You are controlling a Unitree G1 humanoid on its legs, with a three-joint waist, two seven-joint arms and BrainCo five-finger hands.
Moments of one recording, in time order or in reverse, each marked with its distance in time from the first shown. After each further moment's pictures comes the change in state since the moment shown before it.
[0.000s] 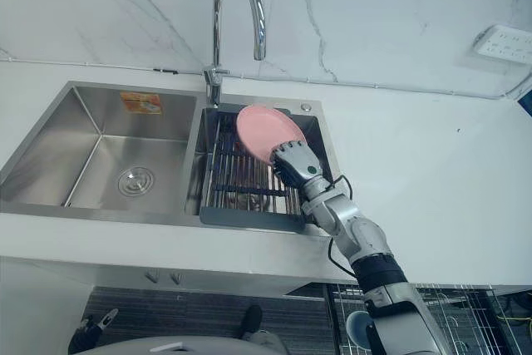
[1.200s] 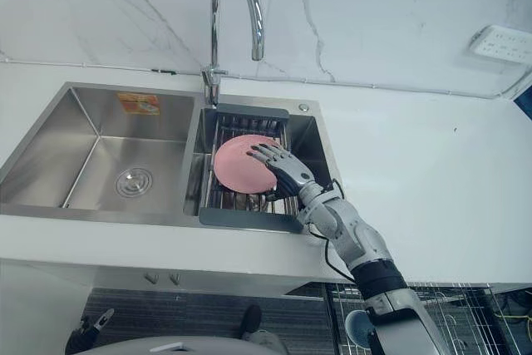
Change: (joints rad) left arm 0.001 -0.007 0.027 0.001 -0.001 -0.011 0.011; right arm 0.042 0.000 0.019 -0.036 0.217 -0.037 0.301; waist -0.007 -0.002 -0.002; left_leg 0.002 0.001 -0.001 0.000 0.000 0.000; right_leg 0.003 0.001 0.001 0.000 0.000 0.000
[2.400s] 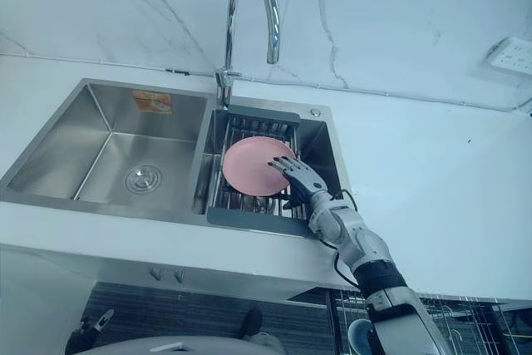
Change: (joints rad) left arm 0.002 0.001 -0.003 0.000 0.000 0.001 0.000; right arm -0.030 0.000 0.011 0.204 -0.077 0.095 -0.067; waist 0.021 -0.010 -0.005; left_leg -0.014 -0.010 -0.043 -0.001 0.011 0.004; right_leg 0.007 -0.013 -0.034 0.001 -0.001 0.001
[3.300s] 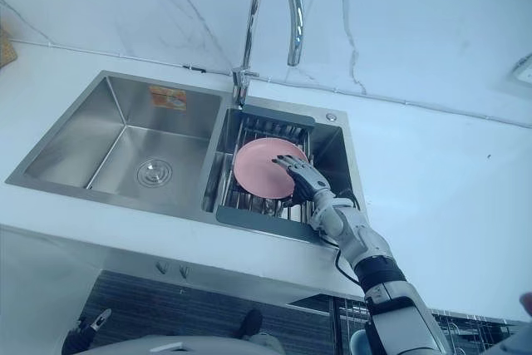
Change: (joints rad) left arm 0.009 0.021 -0.008 -0.014 -0.016 -0.001 -0.001; right arm -0.052 0.000 0.002 0.116 0.100 -0.029 0.010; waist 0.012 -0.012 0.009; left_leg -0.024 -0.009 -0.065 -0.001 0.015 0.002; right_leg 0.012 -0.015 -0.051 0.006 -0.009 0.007
